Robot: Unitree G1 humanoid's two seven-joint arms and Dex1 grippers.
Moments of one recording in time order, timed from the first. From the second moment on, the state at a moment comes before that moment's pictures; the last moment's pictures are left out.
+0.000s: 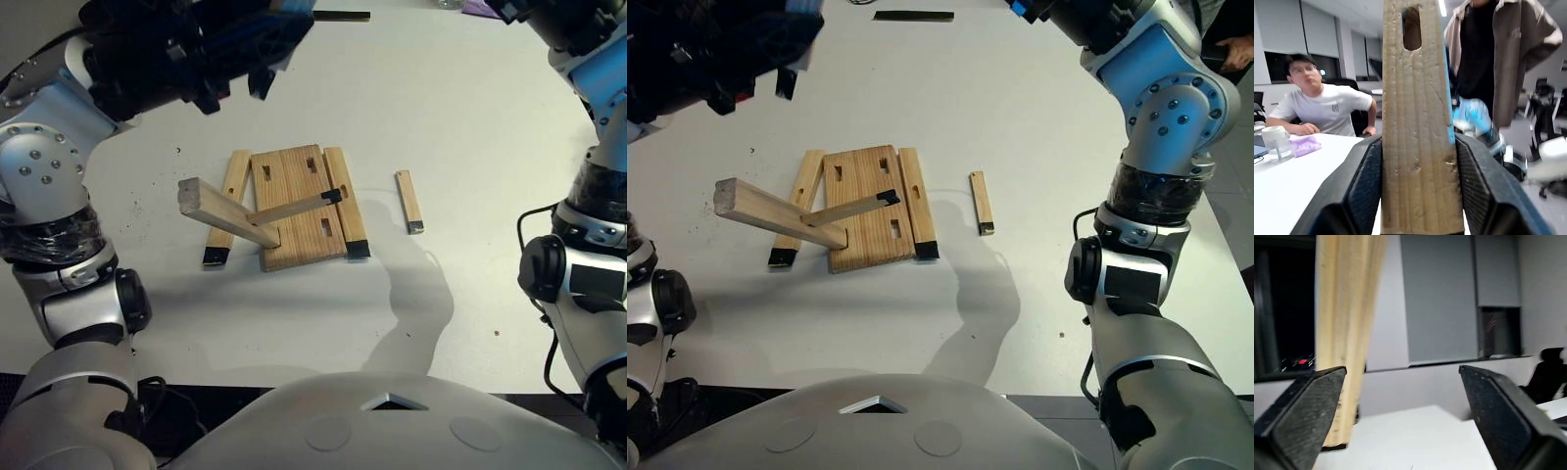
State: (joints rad) left arm -0.67 0.67 0.22 -0.21 -1.01 0.83 -0.95; right arm -0.87 -0.44 -0.22 -0.03 0.94 0.76 0.79
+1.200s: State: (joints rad) left arm -0.57 0.69 0.11 -0.16 -0.86 0.68 -1.22; right arm -1.03 -0.48 -0.18 0.04 1.11 1.03 0.93
